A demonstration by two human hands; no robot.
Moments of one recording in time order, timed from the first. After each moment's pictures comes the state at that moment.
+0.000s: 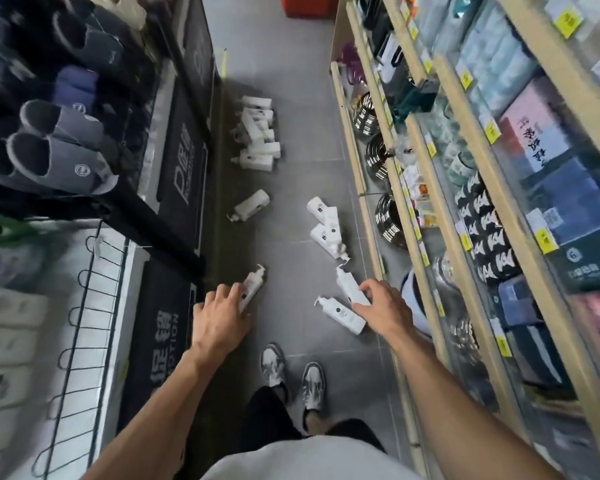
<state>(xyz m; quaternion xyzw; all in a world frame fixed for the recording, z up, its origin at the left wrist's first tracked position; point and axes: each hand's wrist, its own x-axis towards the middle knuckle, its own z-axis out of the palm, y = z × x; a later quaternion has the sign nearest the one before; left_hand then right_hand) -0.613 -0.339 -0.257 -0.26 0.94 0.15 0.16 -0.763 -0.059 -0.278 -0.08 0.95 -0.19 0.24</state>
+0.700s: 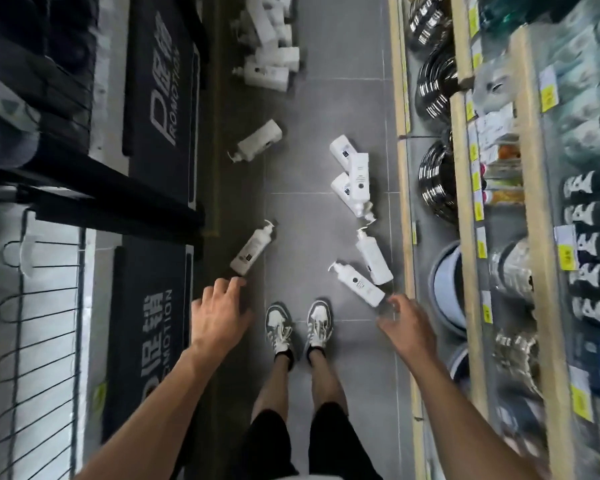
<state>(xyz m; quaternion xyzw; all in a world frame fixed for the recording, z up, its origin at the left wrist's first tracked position) -0.701 -0.421 -0.397 -0.31 0.89 0.18 0.30 -0.832 -0.103 -0.431 0.02 0.93 -0.14 0.35</state>
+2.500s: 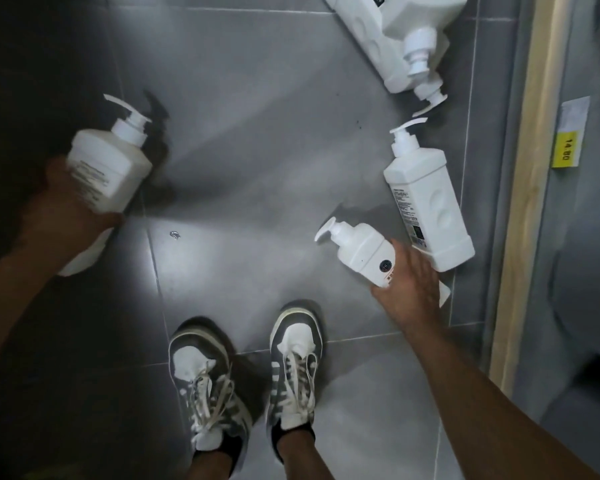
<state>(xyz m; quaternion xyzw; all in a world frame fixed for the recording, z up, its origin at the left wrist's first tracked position) -0.739 -0.576 -1.166 -0.46 0.80 0.26 0.27 -0.879 -0.042 -1.069 -0.06 0.96 -0.03 0.29</state>
